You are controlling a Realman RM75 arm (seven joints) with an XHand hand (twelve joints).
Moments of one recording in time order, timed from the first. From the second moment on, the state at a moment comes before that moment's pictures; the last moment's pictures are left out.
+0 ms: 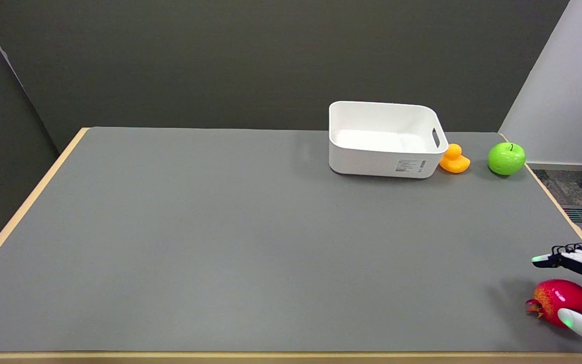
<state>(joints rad) -0.65 -0.83 -0.79 0.39 -0.39 1.67 1.36</state>
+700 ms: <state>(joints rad) -0.63 -0.81 -0.79 0.33 -0.44 1.70 1.36</state>
